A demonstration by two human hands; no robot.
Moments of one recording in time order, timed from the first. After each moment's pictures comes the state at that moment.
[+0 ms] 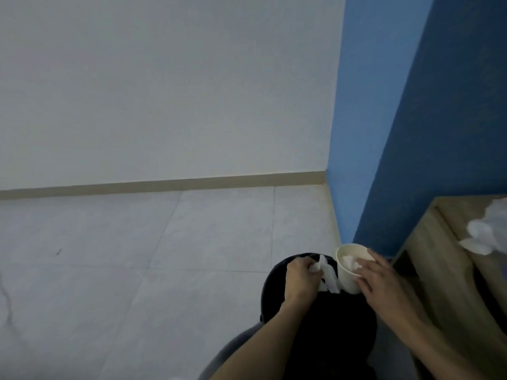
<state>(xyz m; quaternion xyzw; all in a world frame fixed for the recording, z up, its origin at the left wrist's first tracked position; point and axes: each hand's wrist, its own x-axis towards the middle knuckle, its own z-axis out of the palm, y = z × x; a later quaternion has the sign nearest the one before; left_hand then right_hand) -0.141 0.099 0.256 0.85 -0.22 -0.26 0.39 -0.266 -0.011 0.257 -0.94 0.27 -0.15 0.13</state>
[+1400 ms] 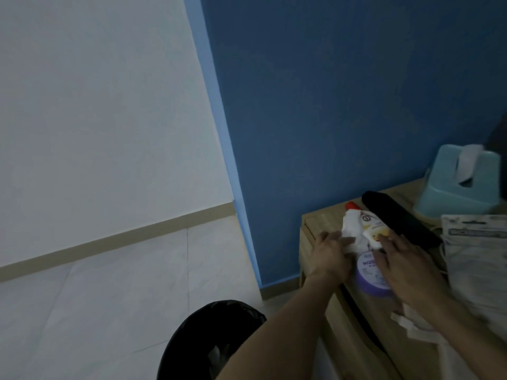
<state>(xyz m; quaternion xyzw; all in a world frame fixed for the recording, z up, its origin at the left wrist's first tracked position) -0.282 -0.153 0.294 0.74 -0.57 -0.25 0.24 -0.430 -0.196 0.295 -0.85 0.53 0.01 0.04</state>
